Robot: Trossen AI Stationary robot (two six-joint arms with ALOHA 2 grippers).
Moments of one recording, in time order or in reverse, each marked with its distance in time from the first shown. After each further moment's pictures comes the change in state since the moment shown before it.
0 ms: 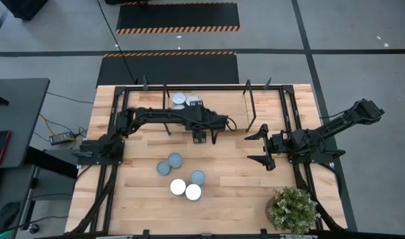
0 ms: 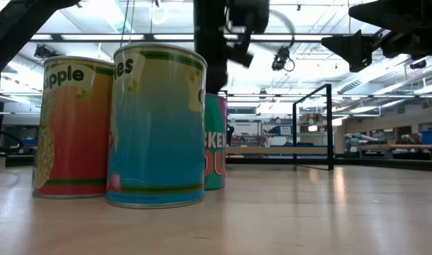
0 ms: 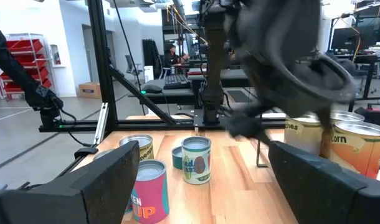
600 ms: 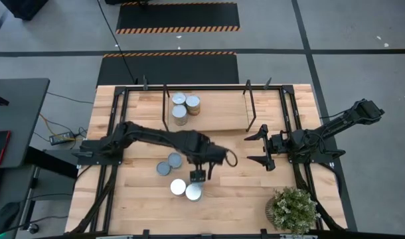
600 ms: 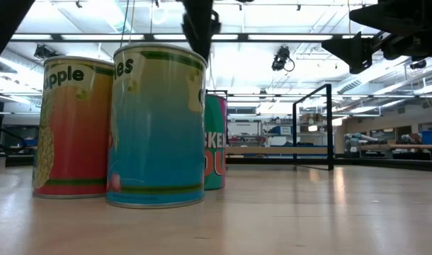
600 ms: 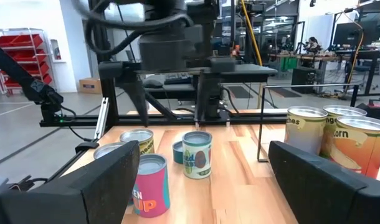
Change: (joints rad) left arm -0.267 -0.001 0.197 -0.174 0.464 -0.275; right arm 0.000 0.000 0.000 -0.022 -0.004 0.007
